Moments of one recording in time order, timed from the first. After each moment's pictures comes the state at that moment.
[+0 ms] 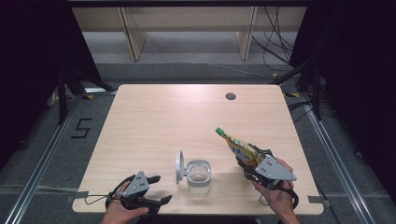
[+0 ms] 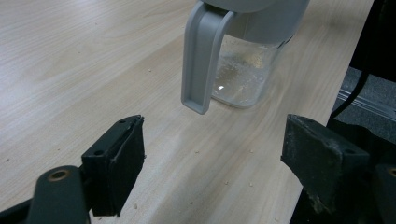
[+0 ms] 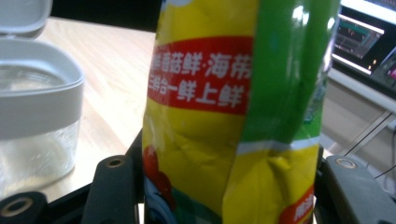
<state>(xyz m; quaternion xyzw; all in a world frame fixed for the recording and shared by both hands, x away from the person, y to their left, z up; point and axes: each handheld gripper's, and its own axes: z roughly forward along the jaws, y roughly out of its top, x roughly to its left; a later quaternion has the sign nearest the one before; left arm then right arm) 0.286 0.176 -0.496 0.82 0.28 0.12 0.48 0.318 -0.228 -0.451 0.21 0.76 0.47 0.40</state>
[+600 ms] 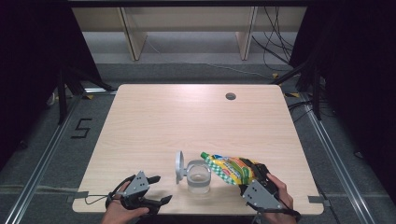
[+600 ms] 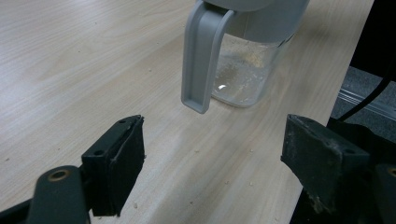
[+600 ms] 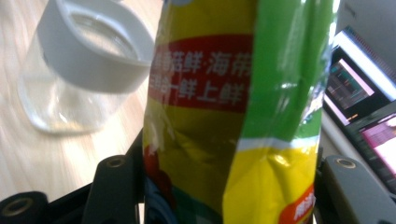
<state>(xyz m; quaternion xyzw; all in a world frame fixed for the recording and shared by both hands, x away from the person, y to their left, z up) 0.285 0.175 -0.497 0.82 0.29 0.11 0.48 0.272 -0.203 -0.449 0.08 0.81 0.36 0.46</state>
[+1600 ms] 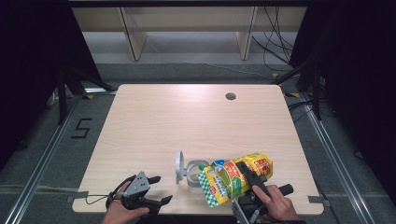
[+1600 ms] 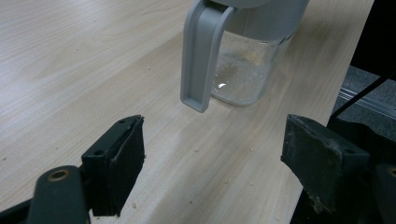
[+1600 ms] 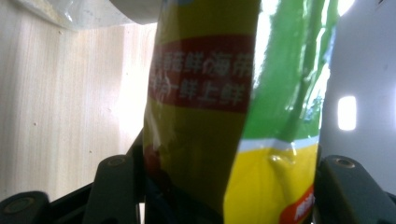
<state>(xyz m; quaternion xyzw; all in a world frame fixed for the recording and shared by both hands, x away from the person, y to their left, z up) 0.287 0.176 -0.497 0.83 0.27 0.12 0.47 0.255 -0.180 -0.450 -0.13 0.78 0.11 0.60</state>
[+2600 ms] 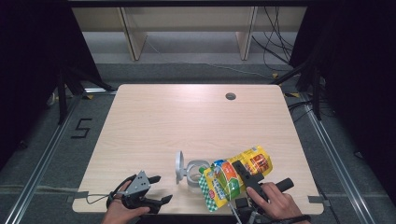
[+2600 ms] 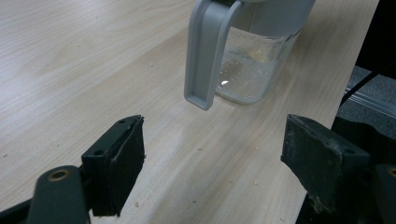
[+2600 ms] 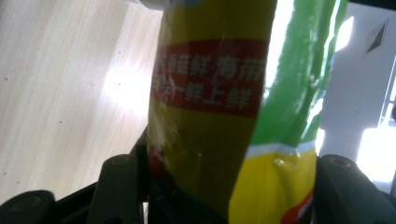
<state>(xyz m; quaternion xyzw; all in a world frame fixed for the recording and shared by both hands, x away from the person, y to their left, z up) 0.289 0.175 -0.500 0.83 0.28 0.12 0.47 0.255 -0.176 -0.446 -0.21 0.76 0.04 0.62</state>
